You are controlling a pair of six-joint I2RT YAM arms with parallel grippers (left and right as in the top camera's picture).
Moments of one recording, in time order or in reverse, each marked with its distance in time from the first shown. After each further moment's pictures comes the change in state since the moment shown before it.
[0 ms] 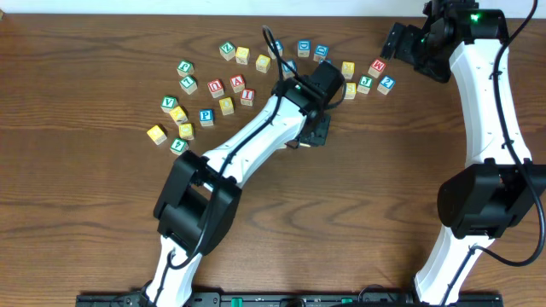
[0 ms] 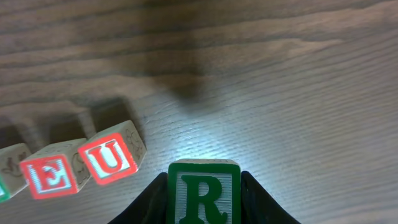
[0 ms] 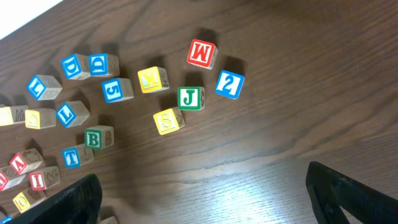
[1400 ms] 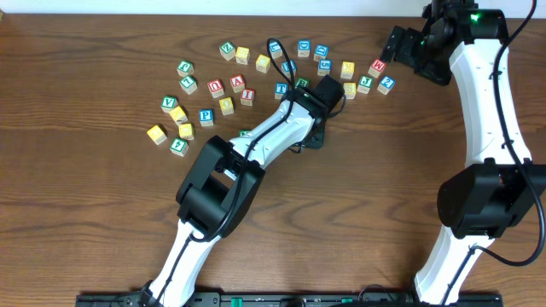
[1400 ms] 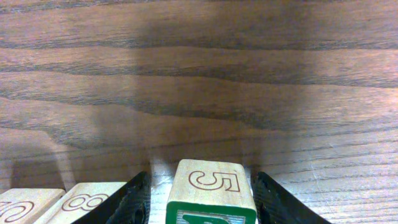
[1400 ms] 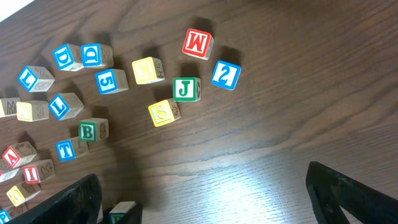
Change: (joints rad) left arm -0.002 0.162 0.000 0.092 -0.128 -0.122; right arm 0.000 0.000 0.000 -0.030 0.001 -0.008
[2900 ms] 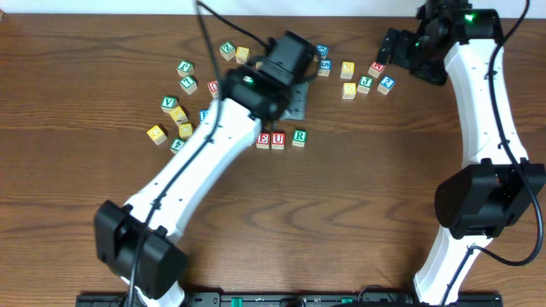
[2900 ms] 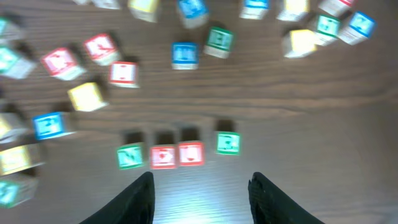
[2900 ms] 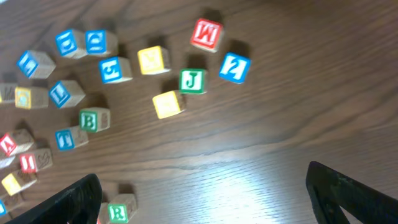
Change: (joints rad) left arm 0.092 -0.481 -0.002 -0.149 0.000 0.100; right arm 0.035 0.000 0.000 -0.011 0.004 -0.024
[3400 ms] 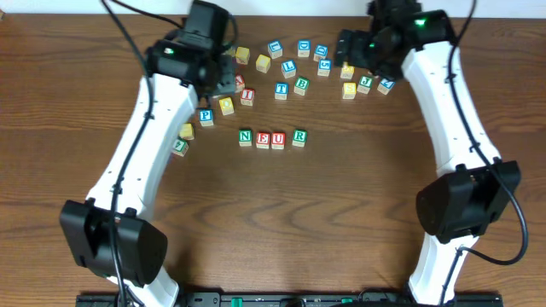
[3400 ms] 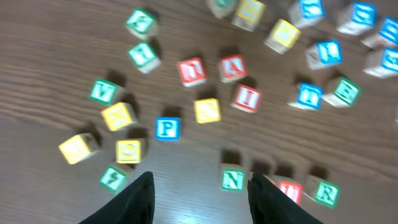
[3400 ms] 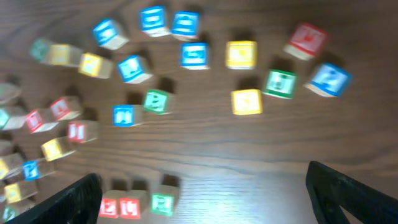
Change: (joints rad) left arm 0.325 -0.010 0.000 -0.044 -0.001 0.041; right arm 0.196 0.000 0.000 0.099 0.006 -0.012
